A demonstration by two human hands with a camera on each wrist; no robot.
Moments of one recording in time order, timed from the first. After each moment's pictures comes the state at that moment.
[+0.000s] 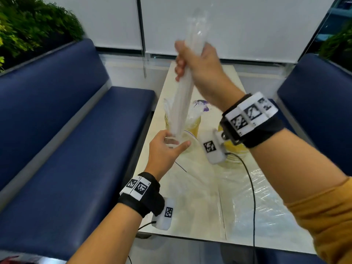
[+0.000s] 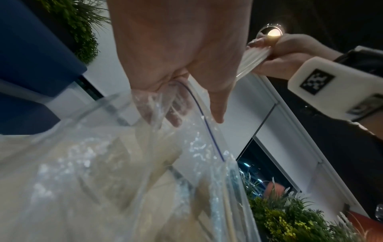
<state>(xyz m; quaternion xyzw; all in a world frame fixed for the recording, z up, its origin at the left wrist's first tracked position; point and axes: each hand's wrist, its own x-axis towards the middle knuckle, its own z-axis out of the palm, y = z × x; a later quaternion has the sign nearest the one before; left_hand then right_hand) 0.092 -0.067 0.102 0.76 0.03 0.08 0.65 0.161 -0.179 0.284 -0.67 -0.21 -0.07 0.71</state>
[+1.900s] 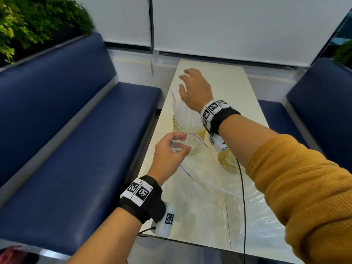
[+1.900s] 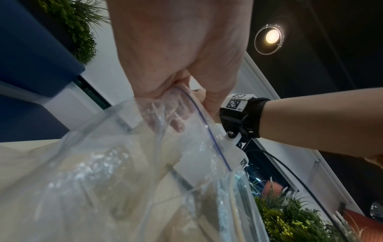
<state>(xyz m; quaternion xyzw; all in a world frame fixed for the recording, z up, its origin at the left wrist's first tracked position) 0.091 -0.057 0.104 0.75 0.00 0.07 0.65 0.290 -0.166 0.173 -0.93 -0.21 -0.28 0.10</state>
